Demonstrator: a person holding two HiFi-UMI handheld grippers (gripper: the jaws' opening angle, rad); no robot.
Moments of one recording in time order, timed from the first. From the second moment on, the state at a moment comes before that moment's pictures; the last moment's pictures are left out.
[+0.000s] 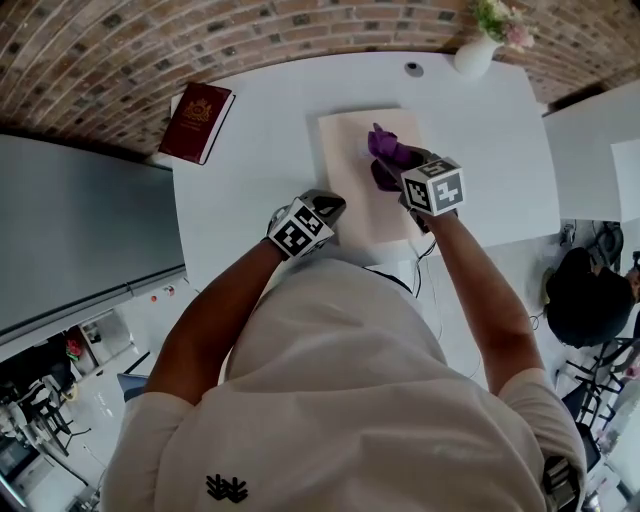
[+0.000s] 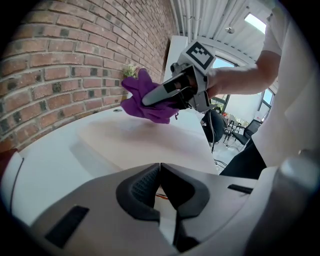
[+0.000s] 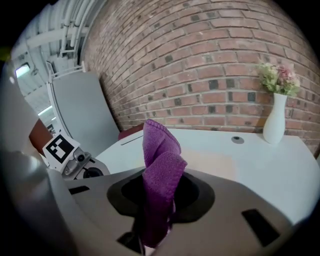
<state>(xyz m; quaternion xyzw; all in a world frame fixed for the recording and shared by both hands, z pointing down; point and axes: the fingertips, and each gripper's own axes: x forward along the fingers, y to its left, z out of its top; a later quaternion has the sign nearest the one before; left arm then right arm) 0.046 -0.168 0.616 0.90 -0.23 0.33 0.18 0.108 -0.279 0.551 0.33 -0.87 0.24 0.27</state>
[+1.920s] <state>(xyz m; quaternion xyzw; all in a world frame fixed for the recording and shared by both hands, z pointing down) 0.046 -0.170 0.615 0.89 -0.24 0.33 0.19 0.106 -0.327 0.558 0.32 -0.87 0.25 0.28</state>
